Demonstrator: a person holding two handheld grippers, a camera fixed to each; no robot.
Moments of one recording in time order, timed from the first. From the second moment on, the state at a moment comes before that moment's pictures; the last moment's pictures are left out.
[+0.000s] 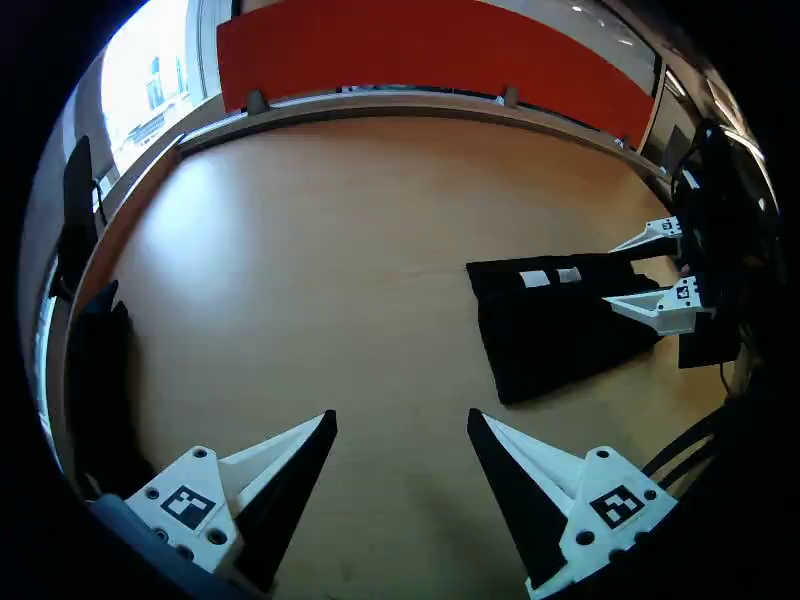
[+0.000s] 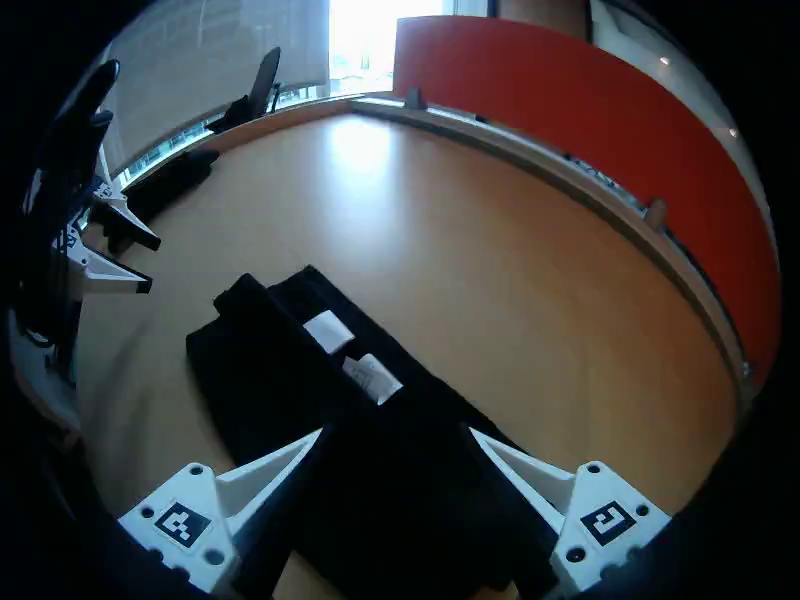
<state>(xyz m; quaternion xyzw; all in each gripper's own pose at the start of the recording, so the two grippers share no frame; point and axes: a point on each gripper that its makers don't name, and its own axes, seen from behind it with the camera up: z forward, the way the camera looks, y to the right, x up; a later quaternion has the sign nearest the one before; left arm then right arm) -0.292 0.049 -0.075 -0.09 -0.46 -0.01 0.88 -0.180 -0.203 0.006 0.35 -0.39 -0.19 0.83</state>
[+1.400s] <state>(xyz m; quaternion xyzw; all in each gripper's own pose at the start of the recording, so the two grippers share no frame) -0.282 0.055 -0.077 -0.10 -0.45 -0.01 0.89 -0.163 -0.202 0.068 0.33 -0.38 -0.22 0.83</state>
